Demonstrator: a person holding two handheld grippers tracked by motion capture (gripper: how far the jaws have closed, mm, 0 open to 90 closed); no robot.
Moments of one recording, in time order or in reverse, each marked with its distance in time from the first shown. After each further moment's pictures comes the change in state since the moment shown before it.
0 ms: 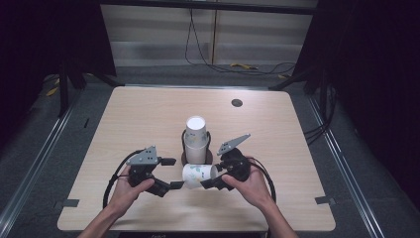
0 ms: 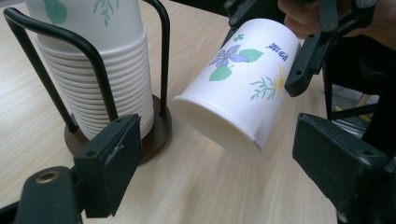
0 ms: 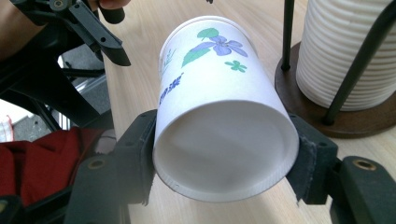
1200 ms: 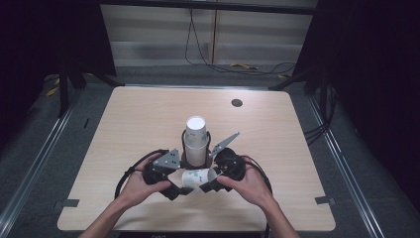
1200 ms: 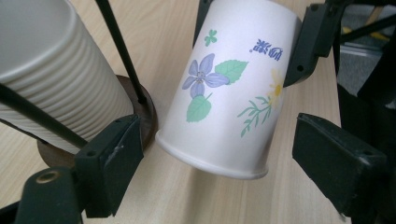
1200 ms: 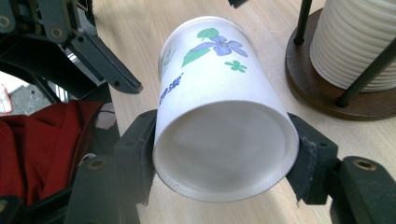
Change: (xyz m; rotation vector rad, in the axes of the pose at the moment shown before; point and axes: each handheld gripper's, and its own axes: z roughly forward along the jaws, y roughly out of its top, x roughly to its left) left arm -0.011 0.026 0.032 0.250 -0.030 0.177; right arm 0.005 0.011 0.008 0.164 -0.012 -0.005
